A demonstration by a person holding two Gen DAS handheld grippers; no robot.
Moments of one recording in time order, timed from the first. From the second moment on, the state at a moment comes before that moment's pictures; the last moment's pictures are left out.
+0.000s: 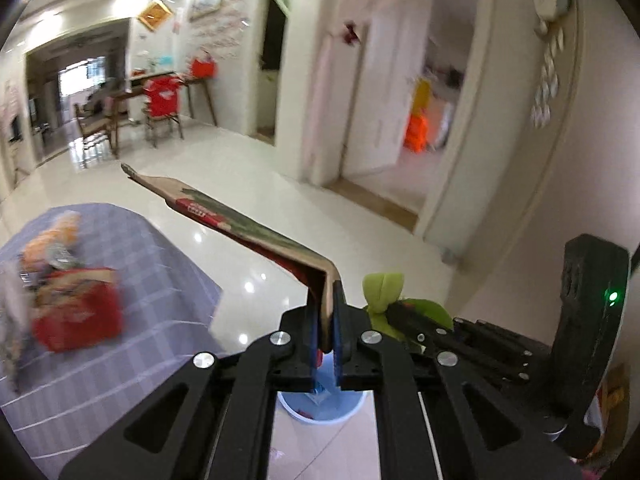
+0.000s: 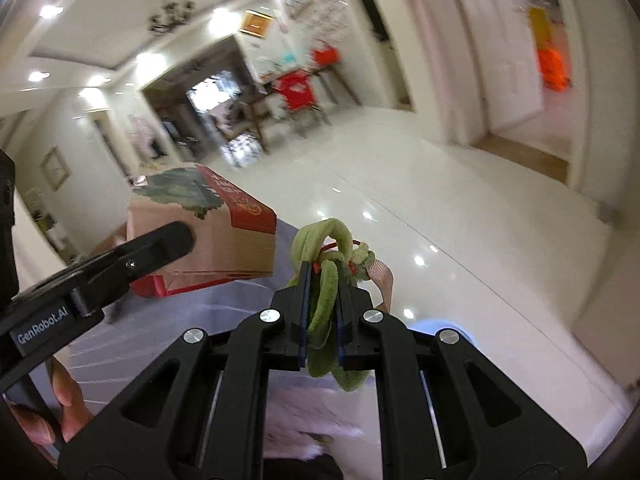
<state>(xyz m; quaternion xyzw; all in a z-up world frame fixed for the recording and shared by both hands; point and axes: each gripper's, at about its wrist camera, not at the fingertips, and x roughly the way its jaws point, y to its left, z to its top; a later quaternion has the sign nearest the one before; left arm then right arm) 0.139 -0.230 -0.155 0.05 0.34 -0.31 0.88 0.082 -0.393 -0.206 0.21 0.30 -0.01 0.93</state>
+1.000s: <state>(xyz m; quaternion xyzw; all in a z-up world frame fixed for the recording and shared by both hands) 0.202 -0.324 -0.313 0.13 0.49 -0.33 0.80 0.099 -0.467 -0.320 0.26 0.35 -0.11 0.89</state>
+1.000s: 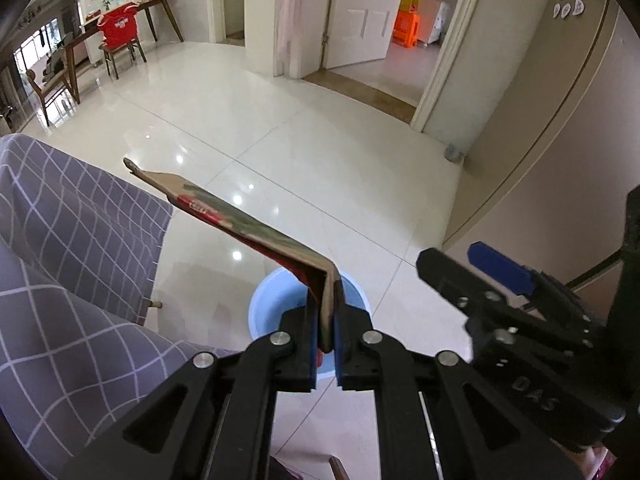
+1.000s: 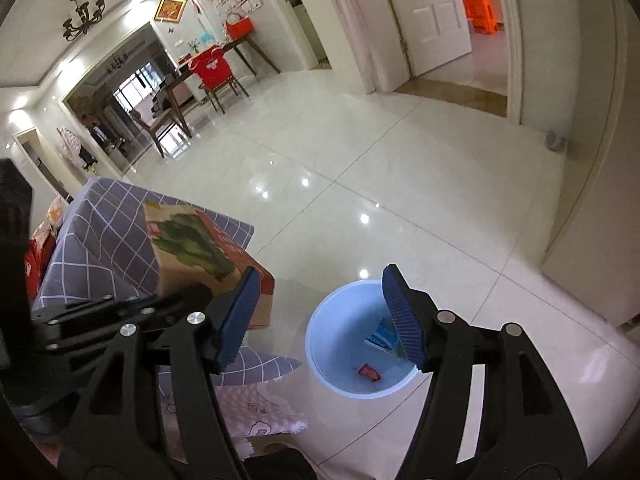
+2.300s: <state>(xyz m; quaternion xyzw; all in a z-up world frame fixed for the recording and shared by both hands) 0.145 -0.204 -0.185 0.15 0.37 -0.21 0.89 0.074 -0.371 -0.202 0.23 0.27 -0.02 0.94</state>
